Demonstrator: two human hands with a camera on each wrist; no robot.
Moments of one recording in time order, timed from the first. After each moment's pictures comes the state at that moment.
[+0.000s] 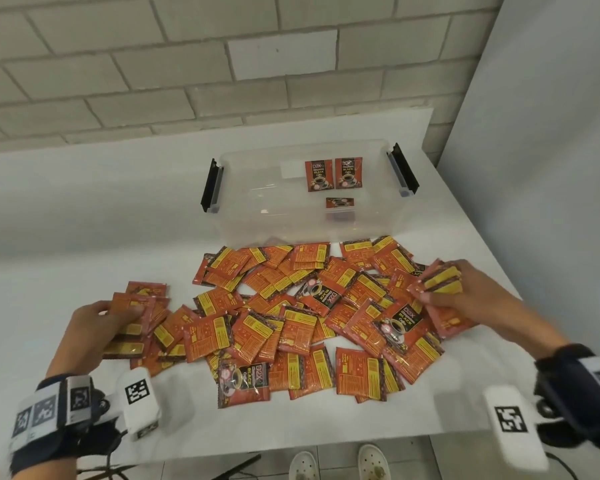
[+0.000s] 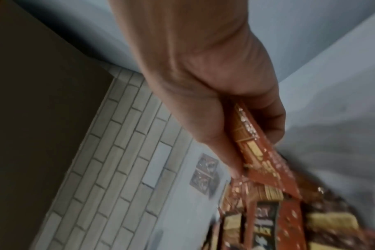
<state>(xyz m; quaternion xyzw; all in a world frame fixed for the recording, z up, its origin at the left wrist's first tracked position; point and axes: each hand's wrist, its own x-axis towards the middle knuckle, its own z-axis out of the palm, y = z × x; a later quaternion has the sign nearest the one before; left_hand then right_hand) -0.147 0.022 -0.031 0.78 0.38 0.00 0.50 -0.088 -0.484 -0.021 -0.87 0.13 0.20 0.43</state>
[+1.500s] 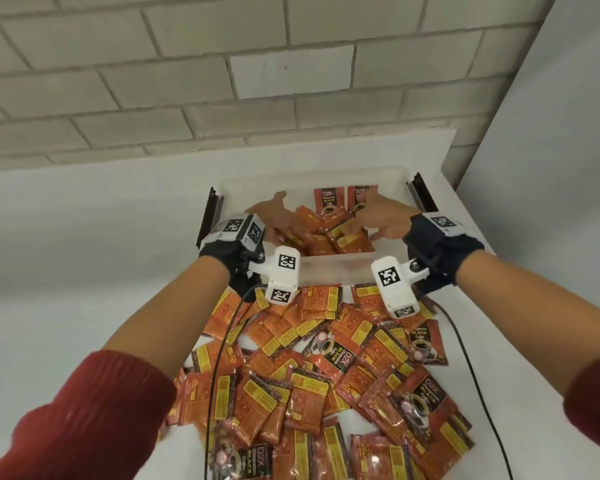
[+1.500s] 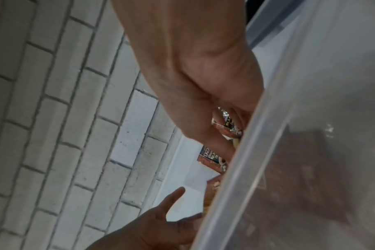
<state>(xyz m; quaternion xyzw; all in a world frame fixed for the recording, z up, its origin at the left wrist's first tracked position) 0.116 -0.155 0.020 0.82 0.13 -0.27 0.48 0.131 -0.355 0.009 -0.84 0.04 0.27 0.47</state>
